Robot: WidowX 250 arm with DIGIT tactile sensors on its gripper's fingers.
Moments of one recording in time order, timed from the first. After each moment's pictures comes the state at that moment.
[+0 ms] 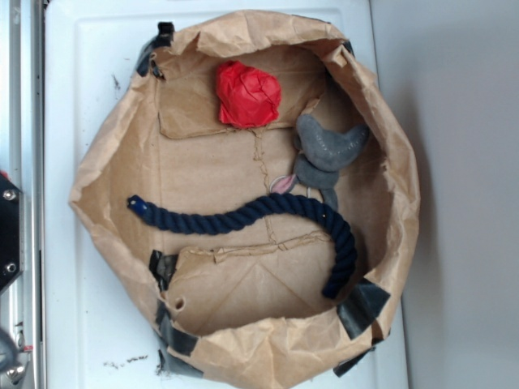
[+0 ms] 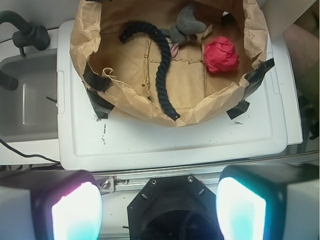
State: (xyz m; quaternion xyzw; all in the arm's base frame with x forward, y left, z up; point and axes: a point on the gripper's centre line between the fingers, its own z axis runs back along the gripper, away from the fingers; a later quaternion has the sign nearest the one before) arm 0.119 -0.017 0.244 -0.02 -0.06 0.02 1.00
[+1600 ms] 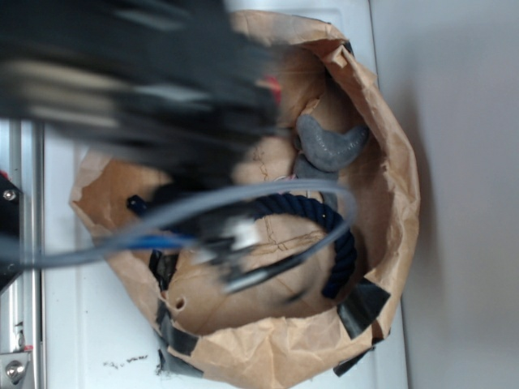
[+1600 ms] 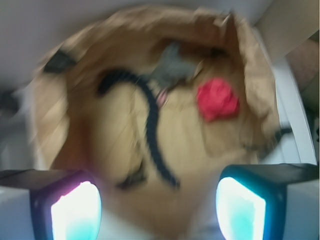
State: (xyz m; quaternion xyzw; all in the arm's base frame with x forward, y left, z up) arm 0.242 0.013 0.168 0.01 -0.04 0.15 0.99
